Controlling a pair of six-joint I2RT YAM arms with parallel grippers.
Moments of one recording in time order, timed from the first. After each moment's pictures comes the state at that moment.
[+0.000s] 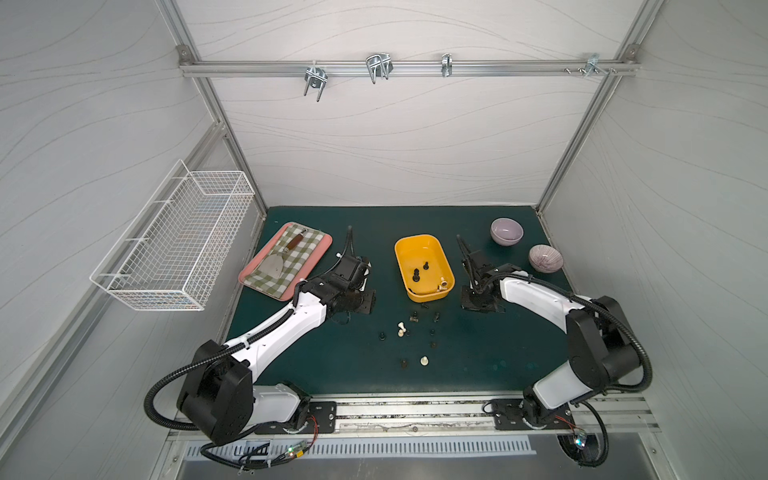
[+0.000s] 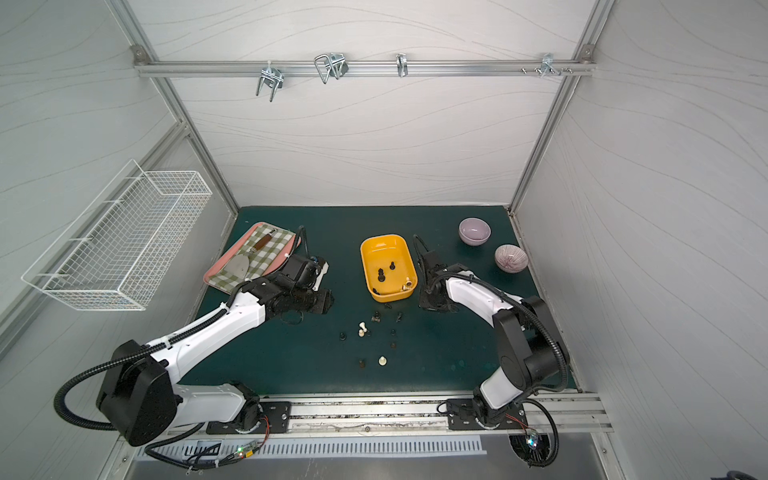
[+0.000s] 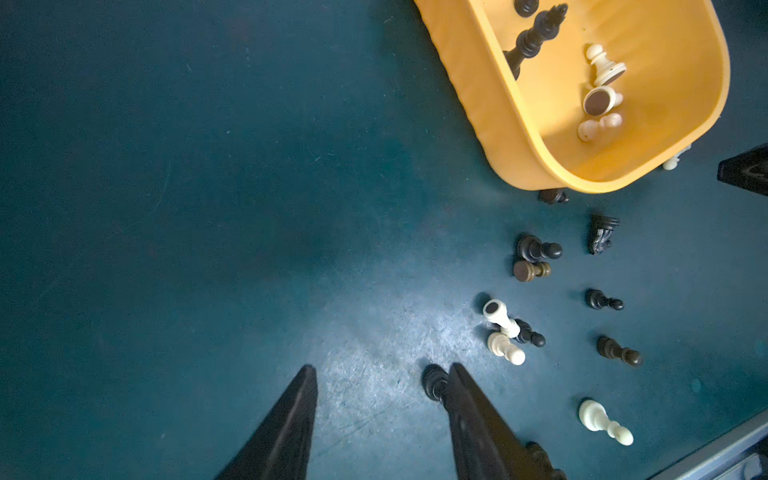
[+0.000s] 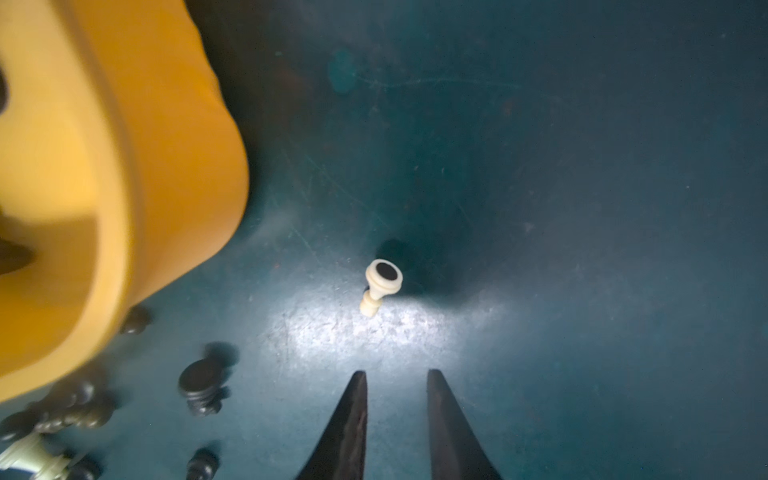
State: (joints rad) left arm -0.52 1.31 0.89 -0.63 0.03 -0.32; right arm 0.49 1.57 0.97 -0.72 0.06 0.53
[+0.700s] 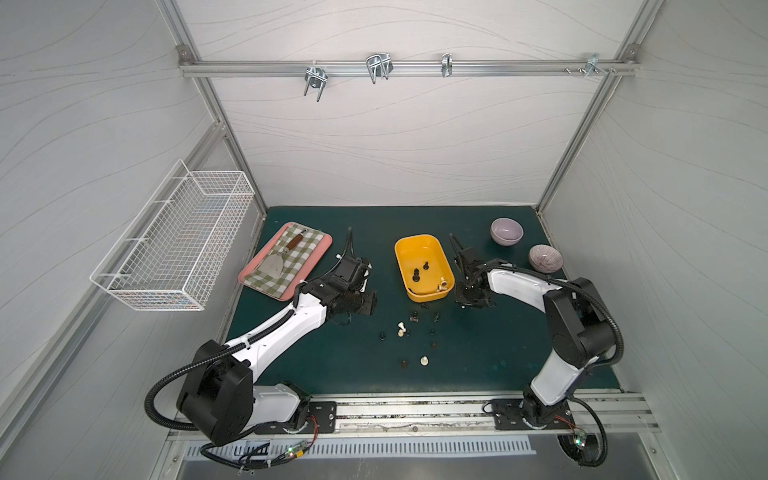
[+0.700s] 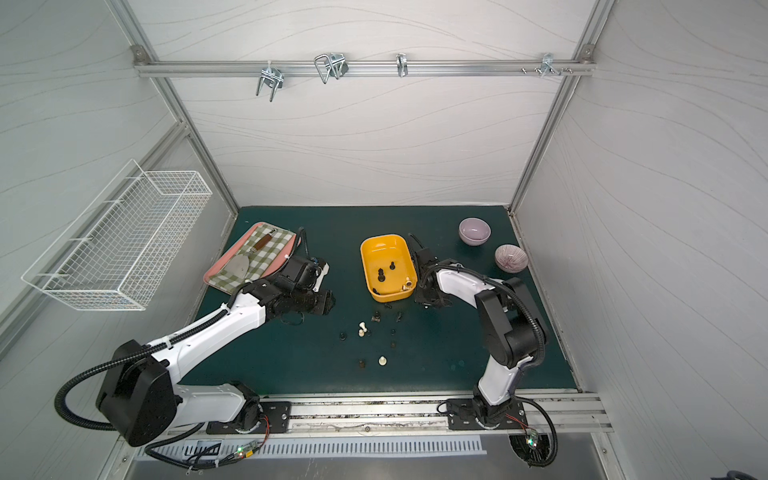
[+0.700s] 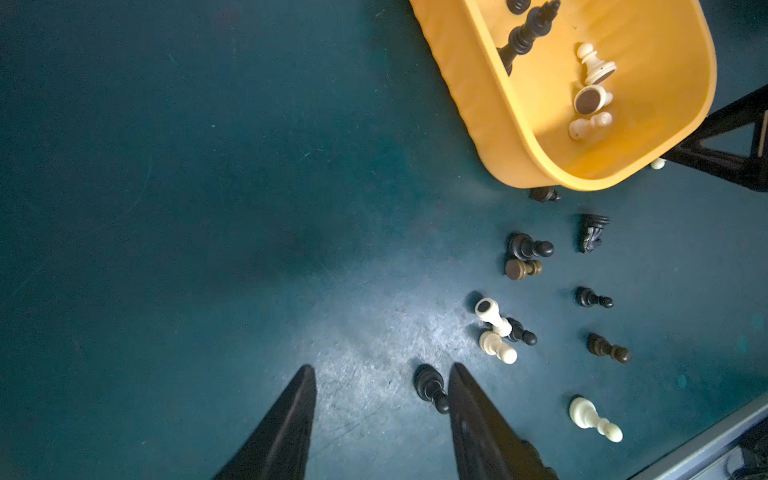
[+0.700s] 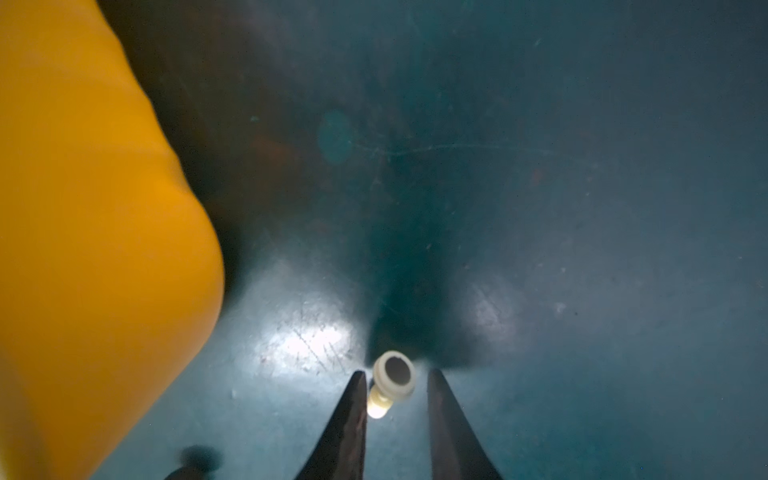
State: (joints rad) left arm -0.52 1.31 0.88 -0.61 0.05 -0.33; right arm 0.49 1.73 1.04 -0.67 0.09 0.55
